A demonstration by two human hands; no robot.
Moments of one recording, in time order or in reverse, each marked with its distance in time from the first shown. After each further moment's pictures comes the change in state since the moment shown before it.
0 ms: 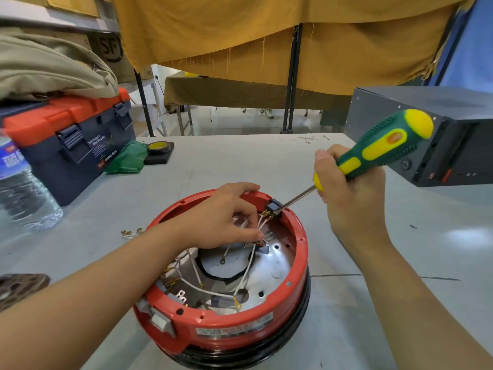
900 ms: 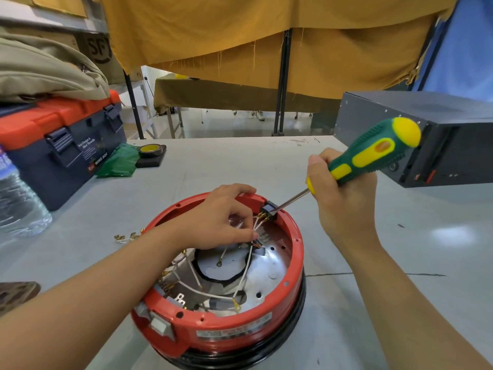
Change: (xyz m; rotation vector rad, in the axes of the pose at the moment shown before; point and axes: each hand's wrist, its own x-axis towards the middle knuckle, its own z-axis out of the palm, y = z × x) left_hand 0.001 0.001 -0.002 -0.010 -0.028 -0.010; right_hand -0.004 -0.002 0.002 -0.061 0.012 -0.092
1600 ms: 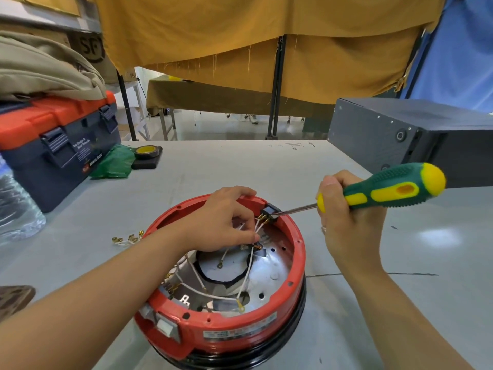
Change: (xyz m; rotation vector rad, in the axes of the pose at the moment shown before) left_hand 0.001 -0.001 0.001 0.028 0.009 0.010; right_hand -0.023 -0.001 -0.005 -0.121 0.113 0.065
